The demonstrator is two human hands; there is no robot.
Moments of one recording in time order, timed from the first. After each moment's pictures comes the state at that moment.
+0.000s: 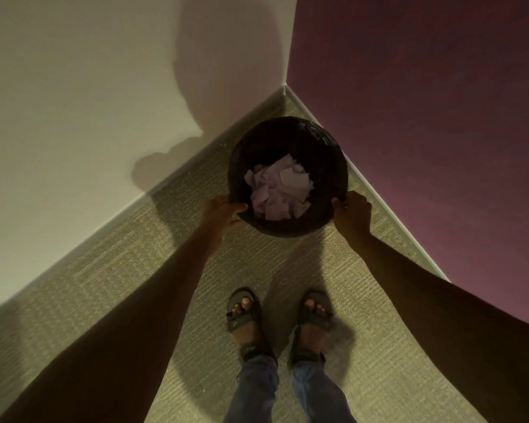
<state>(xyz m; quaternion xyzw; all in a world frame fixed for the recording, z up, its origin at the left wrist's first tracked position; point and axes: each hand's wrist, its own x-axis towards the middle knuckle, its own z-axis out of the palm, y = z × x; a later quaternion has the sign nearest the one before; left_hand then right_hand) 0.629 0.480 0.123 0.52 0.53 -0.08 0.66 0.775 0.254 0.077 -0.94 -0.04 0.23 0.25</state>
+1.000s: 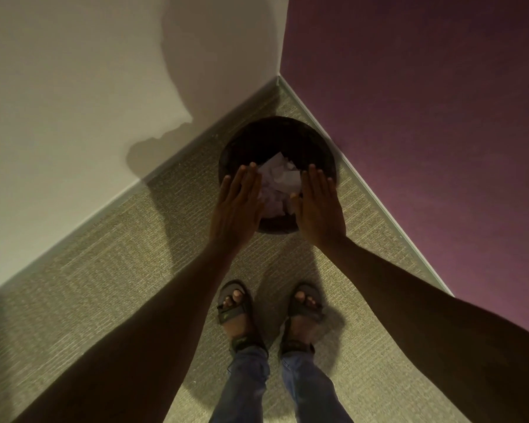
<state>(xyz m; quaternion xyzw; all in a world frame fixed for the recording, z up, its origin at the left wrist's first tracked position) 0.630 0.438 0.093 0.98 0.14 -0.07 0.11 0.741 0.274 0.083 -0.92 -0.35 0.15 0.08</state>
